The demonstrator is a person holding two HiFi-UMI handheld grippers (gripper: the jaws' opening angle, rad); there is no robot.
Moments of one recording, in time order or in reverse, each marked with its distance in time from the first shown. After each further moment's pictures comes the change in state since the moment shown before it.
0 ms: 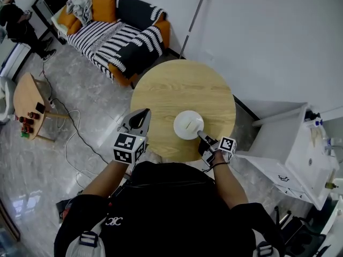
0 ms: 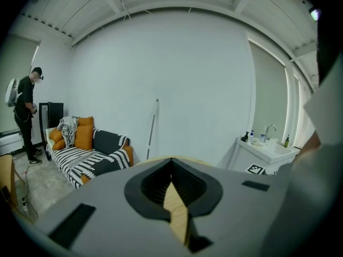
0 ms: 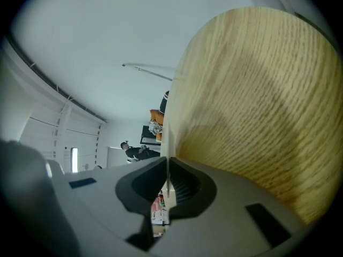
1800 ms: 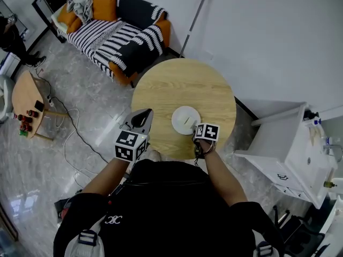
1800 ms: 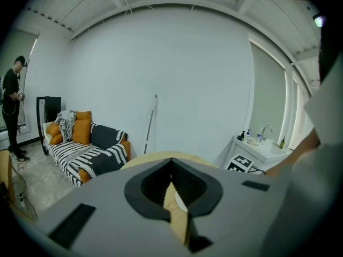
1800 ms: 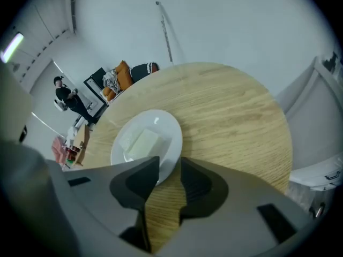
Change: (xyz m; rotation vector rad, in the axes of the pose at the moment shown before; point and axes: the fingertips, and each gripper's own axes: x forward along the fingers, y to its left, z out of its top) left arm -0.005 -0.006 -0.014 -0.025 0.042 -0.036; right arm 0.021 -0.024 0.005 -0.598 0.172 -0.833
